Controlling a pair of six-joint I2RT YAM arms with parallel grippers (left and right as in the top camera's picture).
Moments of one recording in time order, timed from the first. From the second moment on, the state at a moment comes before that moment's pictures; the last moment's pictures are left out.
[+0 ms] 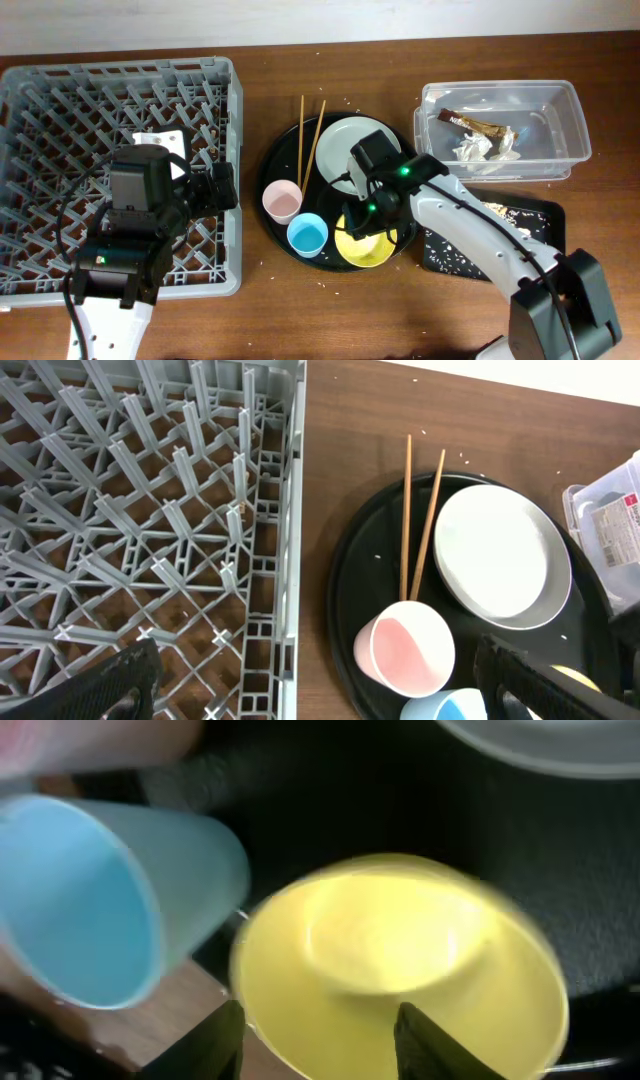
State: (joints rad) left arm -0.13 1.07 1.11 -0.77 0.01 -0.24; right arm 0.51 1.67 1.21 -0.91 -0.27 0.21
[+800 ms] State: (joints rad) left arm -0.07 1.05 1.11 -0.72 0.49 -0.42; right arm 0.53 1.64 1.61 -1.28 -0.38 0.14
